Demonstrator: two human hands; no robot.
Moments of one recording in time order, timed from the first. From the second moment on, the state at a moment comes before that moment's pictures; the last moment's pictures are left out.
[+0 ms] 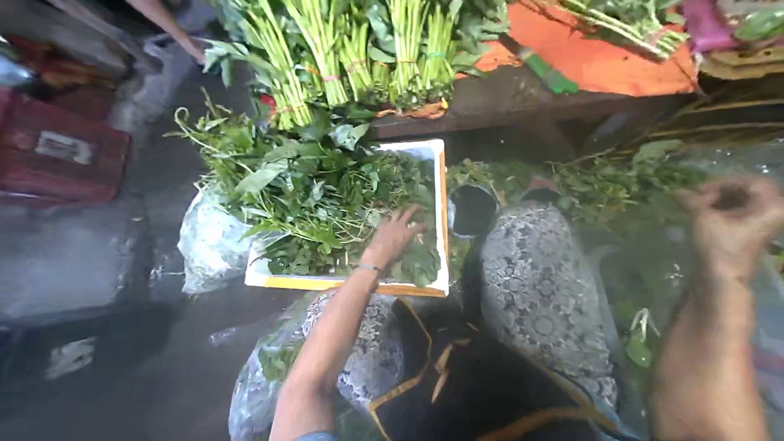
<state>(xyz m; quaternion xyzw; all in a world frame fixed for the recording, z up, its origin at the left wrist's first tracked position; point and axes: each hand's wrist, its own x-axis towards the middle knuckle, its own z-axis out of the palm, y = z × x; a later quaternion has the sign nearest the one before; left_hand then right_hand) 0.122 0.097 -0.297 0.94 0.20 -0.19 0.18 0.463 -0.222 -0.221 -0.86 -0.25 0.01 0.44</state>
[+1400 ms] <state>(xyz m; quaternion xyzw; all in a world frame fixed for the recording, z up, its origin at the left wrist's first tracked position) 0.117 0.108 -0.220 0.47 0.36 0.24 0.77 0.299 0.038 -0.222 -0.60 -0.58 0.13 0.54</state>
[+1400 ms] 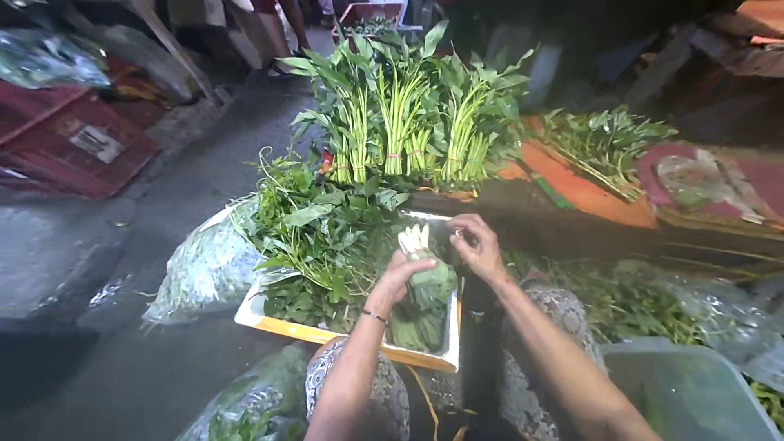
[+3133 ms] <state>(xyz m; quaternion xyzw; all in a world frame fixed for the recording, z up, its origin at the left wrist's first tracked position) 0.124 0.113 -0.293 0.70 0.57 -0.20 0.39 0.440 -0.318 -0.167 -0.95 -0.24 0.18 0.02</state>
